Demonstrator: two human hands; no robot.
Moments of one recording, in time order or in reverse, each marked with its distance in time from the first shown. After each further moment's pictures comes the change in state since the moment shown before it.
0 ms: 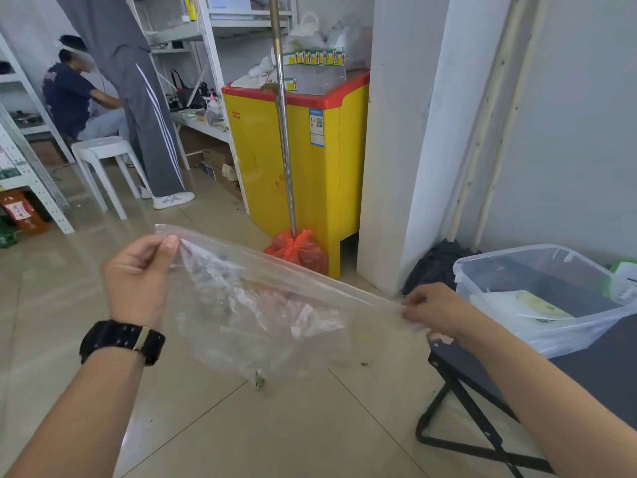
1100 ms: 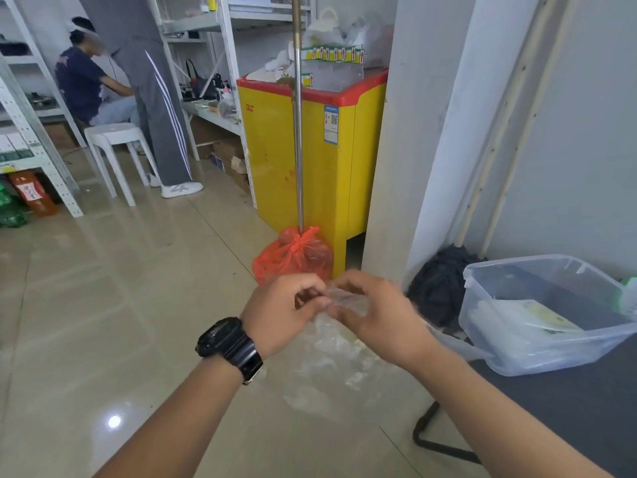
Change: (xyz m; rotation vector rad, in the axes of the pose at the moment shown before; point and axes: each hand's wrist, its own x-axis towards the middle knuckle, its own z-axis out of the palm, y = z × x) left_hand -0.074 0.015 0.080 0.362 -0.761 0.182; right_hand -0.036 -0.051 0.062 -0.118 0.168 -0.738
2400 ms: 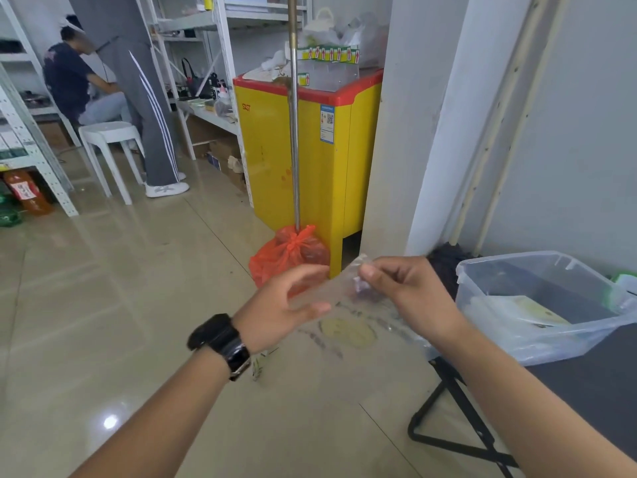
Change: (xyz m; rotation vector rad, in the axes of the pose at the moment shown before) left_hand -0.004 -0.002 -0.004 -0.174 -0.229 -0.126; right_hand -0.004 0.006 -0.041 0.446 0.055 0.046
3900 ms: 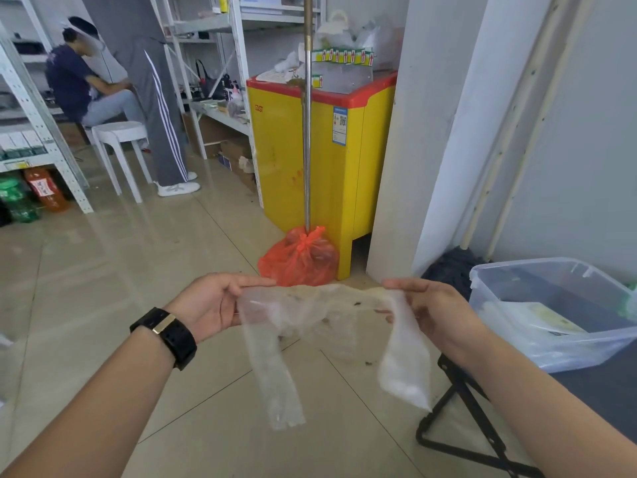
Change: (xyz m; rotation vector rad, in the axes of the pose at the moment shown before) left_hand -0.024 -0.032 -0.072 -0.897 0.093 -0.567; right_hand 0.000 0.043 -0.009 0.409 0.065 0.557
